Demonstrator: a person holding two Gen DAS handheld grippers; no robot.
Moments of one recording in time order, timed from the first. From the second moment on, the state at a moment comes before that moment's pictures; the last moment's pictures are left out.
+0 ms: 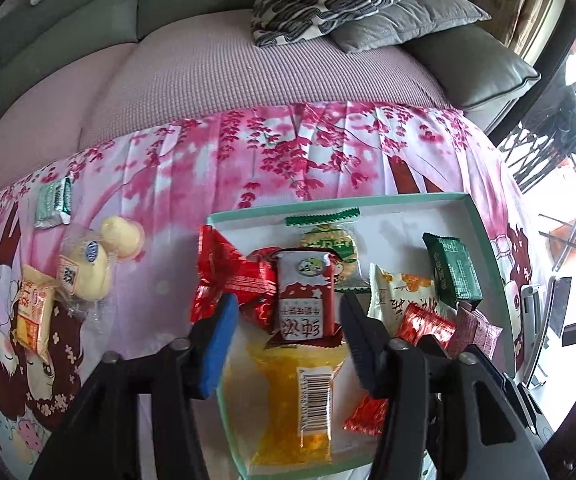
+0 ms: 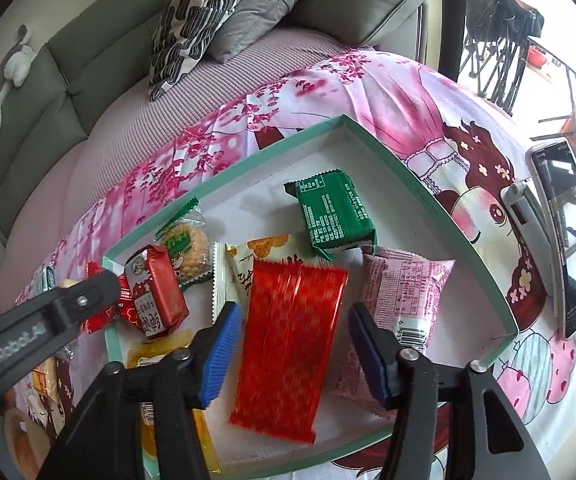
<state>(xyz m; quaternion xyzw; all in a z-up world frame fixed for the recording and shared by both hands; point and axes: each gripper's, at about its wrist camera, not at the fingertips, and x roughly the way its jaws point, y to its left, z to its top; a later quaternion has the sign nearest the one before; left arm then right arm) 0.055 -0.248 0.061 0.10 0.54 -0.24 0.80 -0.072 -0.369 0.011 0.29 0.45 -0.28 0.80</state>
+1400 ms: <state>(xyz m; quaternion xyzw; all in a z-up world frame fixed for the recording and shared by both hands) 0.073 -0.100 0.036 0.08 0.53 -0.04 0.84 -0.043 -0.321 0.025 0.24 0.44 -0.23 0.83</state>
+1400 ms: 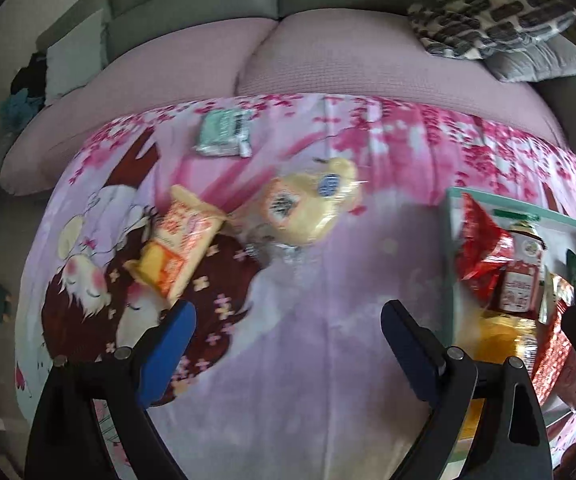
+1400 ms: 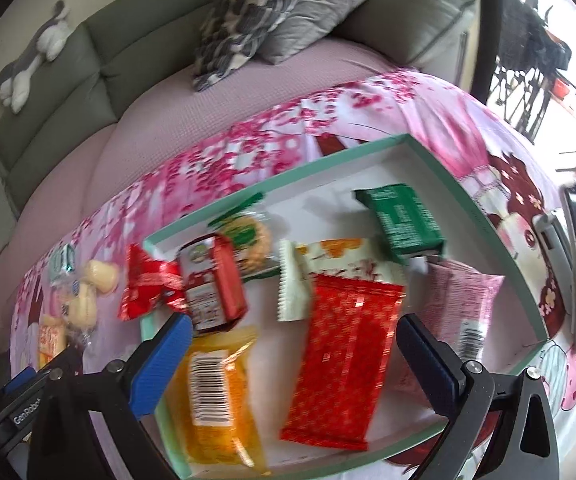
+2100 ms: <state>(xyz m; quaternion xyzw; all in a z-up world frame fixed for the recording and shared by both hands) 0.083 0.014 0.037 0.03 0.53 0.07 0.85 0.011 -0.179 0.038 0.14 0.45 -0.10 0.87</state>
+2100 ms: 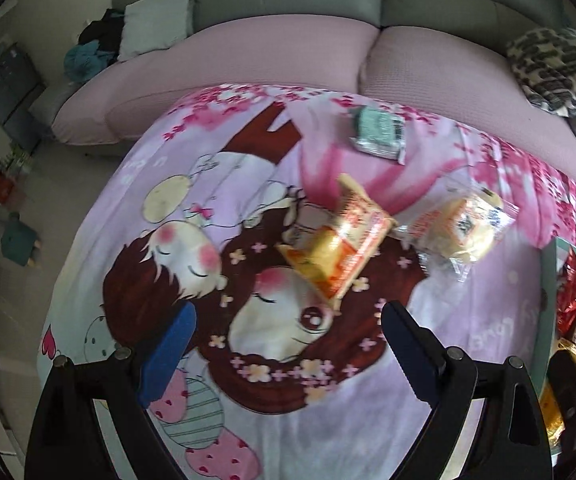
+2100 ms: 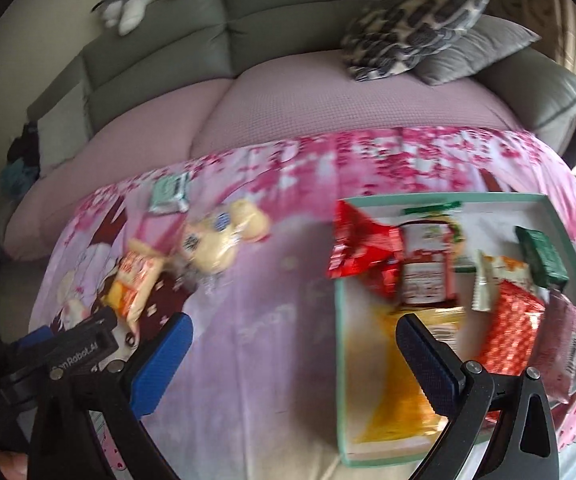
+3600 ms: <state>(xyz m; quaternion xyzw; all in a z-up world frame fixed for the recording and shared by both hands) 0.167 0.019 -0.011 0.01 0.55 -0.03 0.83 0.101 -0.186 0.010 0.24 0.48 -0.08 0.84</state>
